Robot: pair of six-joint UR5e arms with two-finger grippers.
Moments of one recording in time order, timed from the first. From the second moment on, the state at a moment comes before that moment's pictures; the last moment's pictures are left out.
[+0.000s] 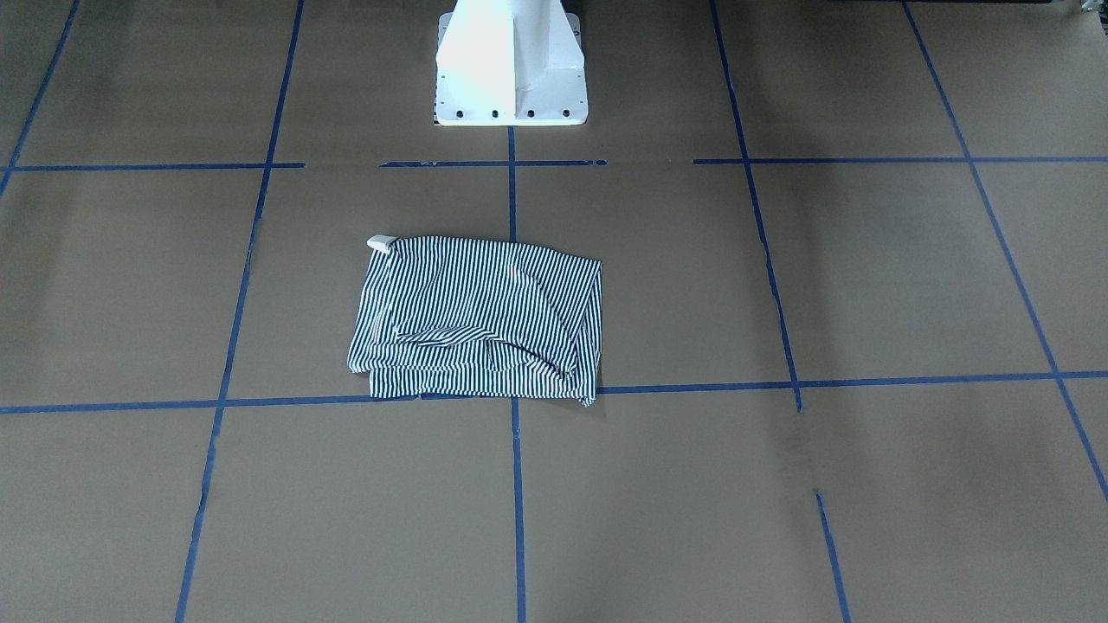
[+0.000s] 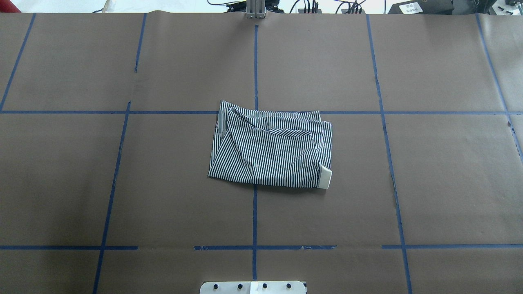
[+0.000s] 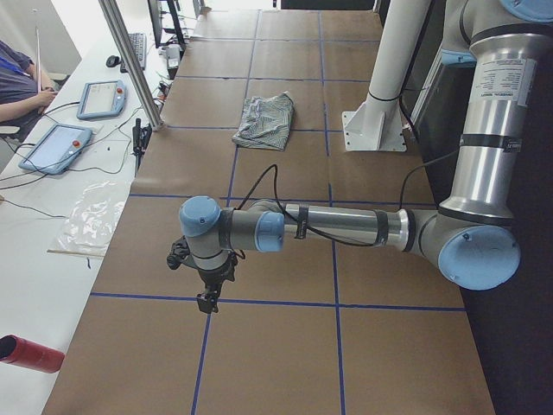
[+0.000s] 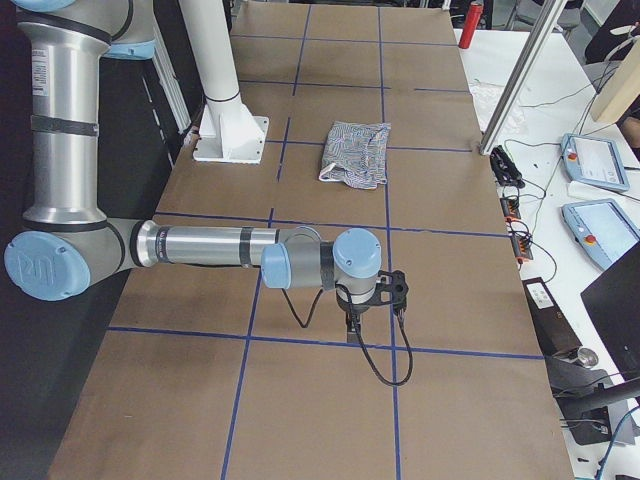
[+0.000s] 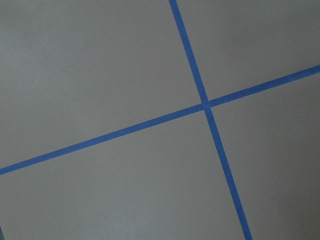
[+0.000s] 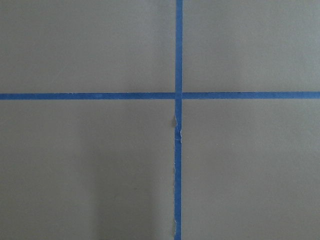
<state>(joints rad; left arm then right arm) -1.54 -1.66 -1.53 -1.54 -2.22 0.28 1.57 -1.66 1.68 -1.50 2.40 0.08</state>
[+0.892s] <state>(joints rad) -1.54 -1.64 -1.53 -1.54 -2.28 0.12 1.57 -1.66 1.67 -1.49 2.39 0.08</state>
